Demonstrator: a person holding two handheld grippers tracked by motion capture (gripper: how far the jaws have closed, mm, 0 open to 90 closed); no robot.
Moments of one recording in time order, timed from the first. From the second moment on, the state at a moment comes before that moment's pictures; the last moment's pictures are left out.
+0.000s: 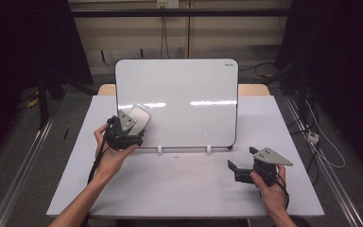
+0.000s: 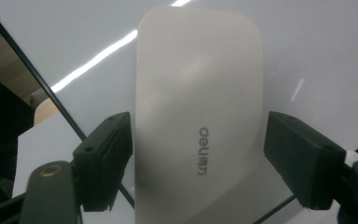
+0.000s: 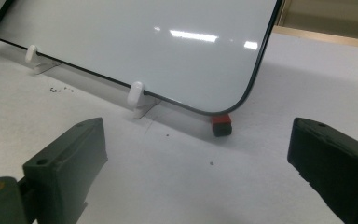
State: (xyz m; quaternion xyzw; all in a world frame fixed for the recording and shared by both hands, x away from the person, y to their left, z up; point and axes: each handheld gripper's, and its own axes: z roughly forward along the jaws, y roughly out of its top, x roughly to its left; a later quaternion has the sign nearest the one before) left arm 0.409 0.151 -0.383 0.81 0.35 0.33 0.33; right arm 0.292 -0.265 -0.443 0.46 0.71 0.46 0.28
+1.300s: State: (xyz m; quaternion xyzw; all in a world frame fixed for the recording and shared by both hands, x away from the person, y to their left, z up) left arm 0.336 0.213 -0.411 0.76 0.41 0.23 0.45; right arm 0.290 -0.267 -0.443 0.47 0.71 0.45 0.29
